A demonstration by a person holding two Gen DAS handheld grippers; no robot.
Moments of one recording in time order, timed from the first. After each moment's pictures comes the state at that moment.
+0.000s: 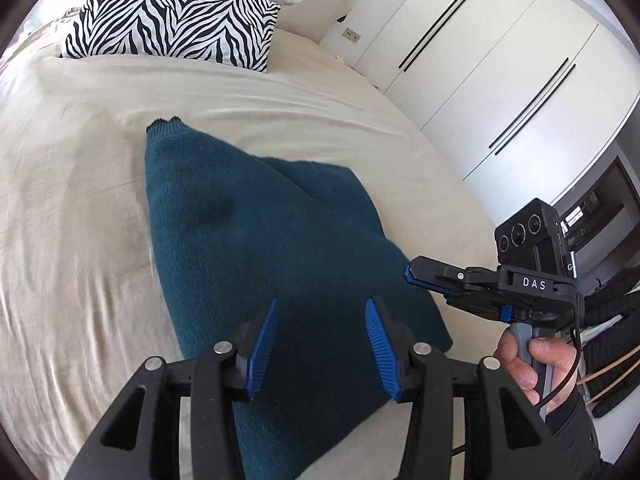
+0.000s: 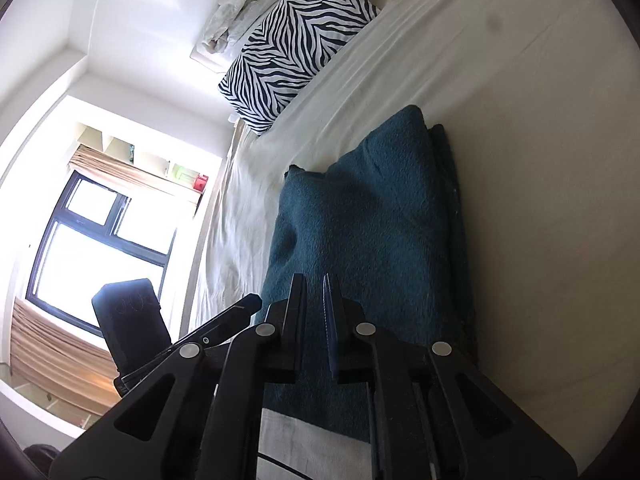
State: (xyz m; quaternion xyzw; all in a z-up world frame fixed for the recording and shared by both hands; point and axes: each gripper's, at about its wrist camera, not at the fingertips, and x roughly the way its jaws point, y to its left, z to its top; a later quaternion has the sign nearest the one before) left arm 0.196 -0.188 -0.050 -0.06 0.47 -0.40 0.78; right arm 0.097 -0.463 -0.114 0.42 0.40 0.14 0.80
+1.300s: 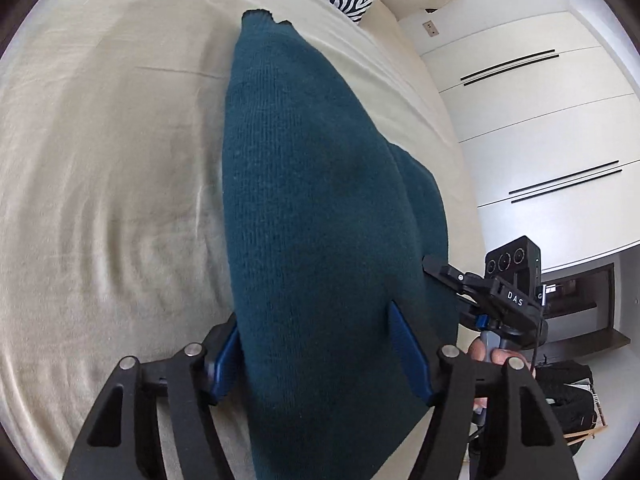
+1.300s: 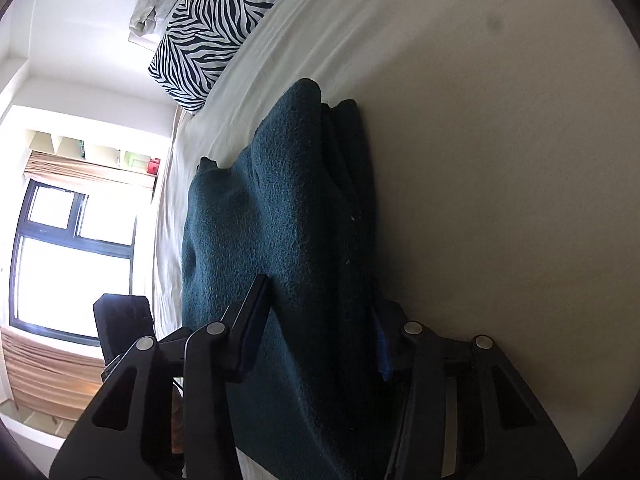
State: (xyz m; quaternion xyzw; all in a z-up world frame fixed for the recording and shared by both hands) left arm 0.278 -0.163 -0.110 -0.21 0.60 -0.34 0.70; right arm 0.150 -0.501 -0.158 0.42 0.49 0.08 0.76
